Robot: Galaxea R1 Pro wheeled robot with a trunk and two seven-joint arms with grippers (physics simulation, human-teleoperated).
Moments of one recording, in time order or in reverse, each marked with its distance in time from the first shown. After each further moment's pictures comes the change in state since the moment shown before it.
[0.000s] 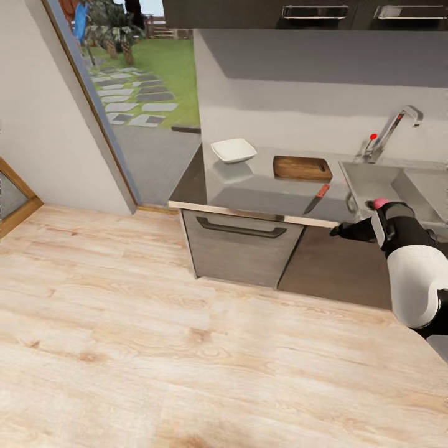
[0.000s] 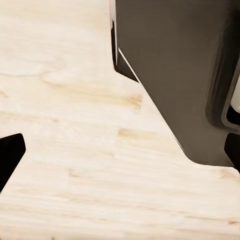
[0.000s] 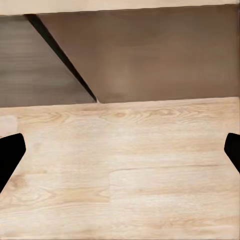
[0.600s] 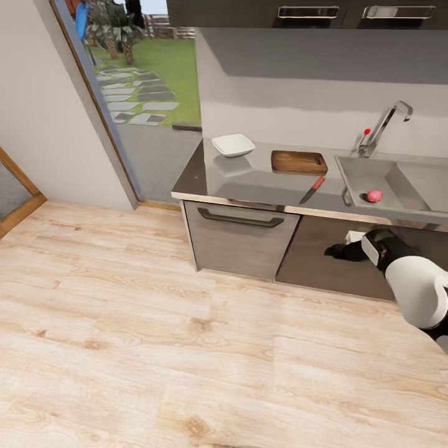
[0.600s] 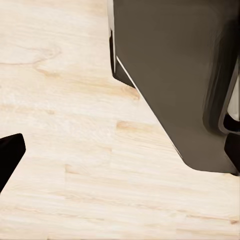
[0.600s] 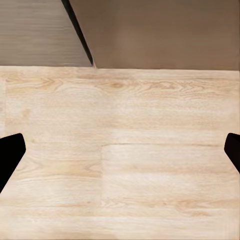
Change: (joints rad) left arm 0.000 -0.002 0.002 -0.019 0.000 0.000 0.000; right arm 0.001 -0.042 0.000 0.315 0.002 -0.259 -0.026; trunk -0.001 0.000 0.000
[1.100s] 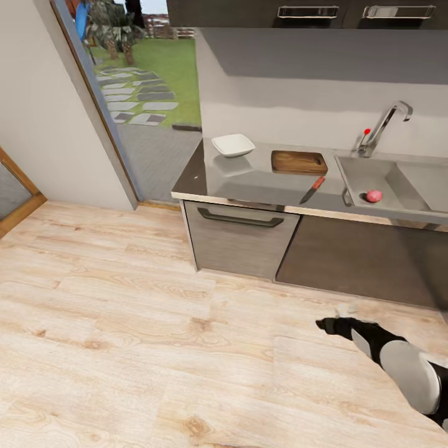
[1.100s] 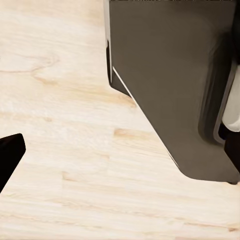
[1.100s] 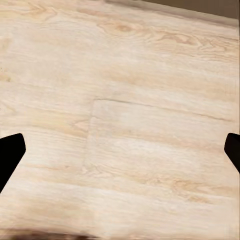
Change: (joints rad) left arm 0.000 -0.006 0.002 -0.025 0.001 0.000 0.002; right arm 0.398 0.010 0.007 0.177 -0.001 -0.574 -0.015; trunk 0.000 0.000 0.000
